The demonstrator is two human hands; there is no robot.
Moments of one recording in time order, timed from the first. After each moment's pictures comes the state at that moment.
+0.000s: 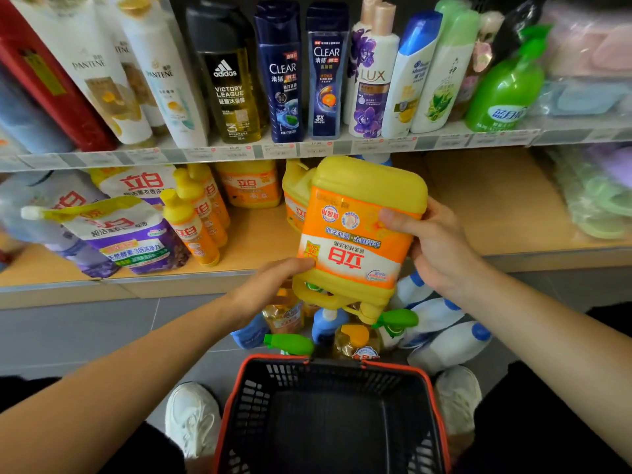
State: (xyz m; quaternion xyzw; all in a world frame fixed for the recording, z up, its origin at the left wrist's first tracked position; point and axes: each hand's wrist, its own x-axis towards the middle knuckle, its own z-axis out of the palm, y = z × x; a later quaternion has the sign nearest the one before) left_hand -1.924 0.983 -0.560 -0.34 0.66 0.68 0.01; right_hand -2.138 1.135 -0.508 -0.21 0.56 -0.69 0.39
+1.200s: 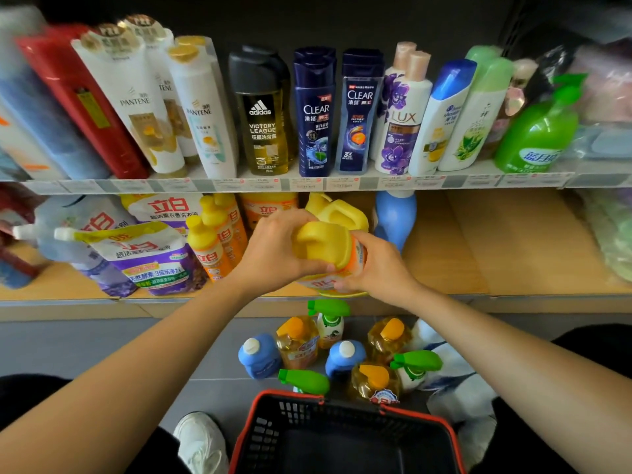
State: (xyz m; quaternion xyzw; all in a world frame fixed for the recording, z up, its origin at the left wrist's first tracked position) left_hand -1.953 0.922 -0.510 -0.22 0.90 0.28 -0.24; right_hand -2.137 1.046 -0.567 -0.51 0.75 -0.37 0.20
